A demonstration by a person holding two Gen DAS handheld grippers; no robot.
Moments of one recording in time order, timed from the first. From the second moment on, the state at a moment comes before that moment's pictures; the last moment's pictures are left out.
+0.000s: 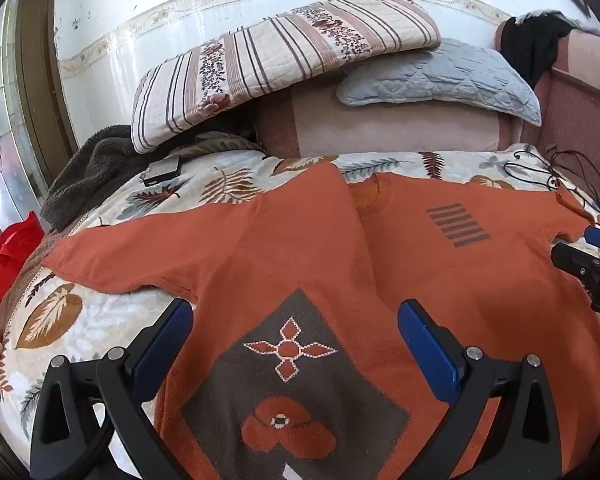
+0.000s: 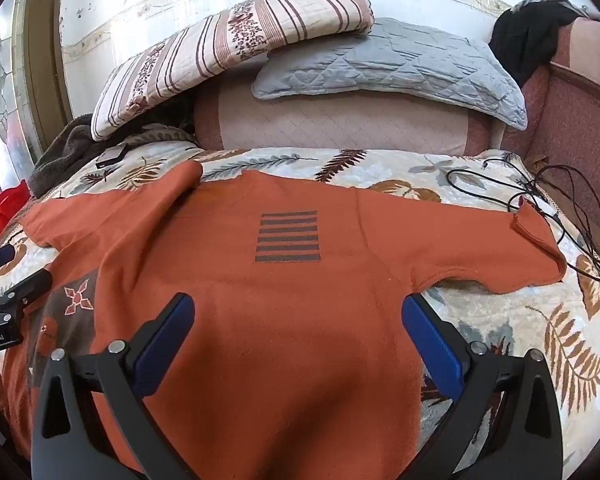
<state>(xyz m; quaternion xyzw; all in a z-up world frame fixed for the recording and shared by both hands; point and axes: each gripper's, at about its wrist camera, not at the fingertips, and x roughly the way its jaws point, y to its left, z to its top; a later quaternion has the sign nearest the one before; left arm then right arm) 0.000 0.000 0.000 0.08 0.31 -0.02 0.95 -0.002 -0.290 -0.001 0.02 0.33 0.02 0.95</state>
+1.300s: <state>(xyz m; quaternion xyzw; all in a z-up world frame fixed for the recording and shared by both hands) 0.004 0.010 -0.003 0.05 0.33 -0.02 0.94 0.001 -0.287 -0.007 0.01 0.34 0.02 0.94</state>
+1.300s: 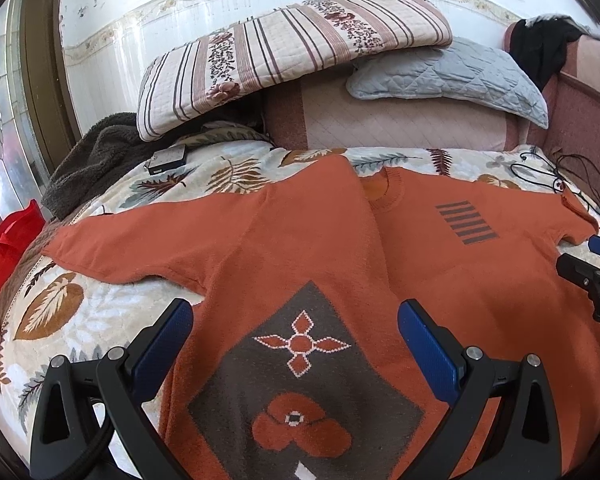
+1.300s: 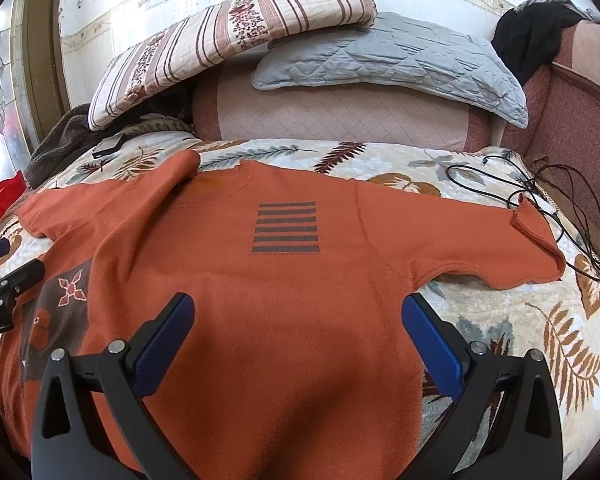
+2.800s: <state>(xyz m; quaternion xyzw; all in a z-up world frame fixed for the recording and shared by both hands) 0.072 0.224 0.015 0.00 0.38 0.10 0.92 0.054 -0.064 0.036 -0.09 0.35 0.19 0.91</state>
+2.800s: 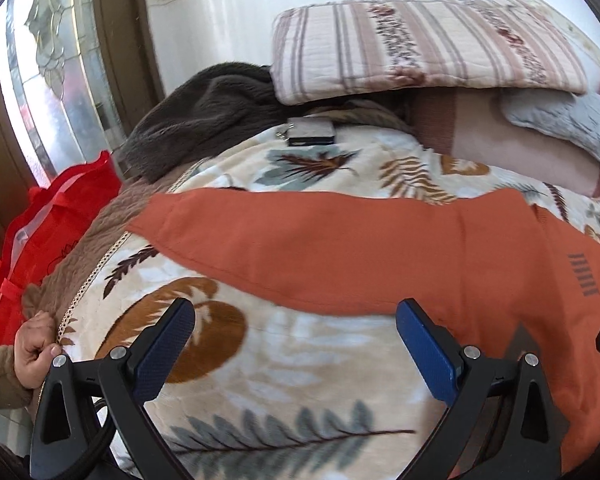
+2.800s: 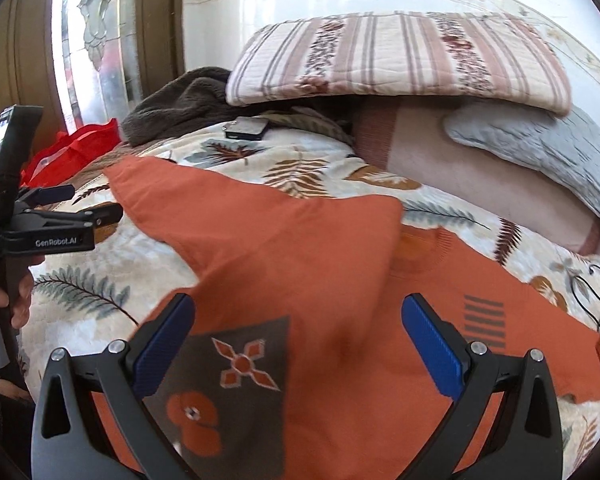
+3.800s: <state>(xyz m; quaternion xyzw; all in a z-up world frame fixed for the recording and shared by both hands) 0.209 0.446 -0.066 -0.18 0.46 0.24 0.84 0.140 0.123 -0.043 -0.17 0.42 0.31 0.84</state>
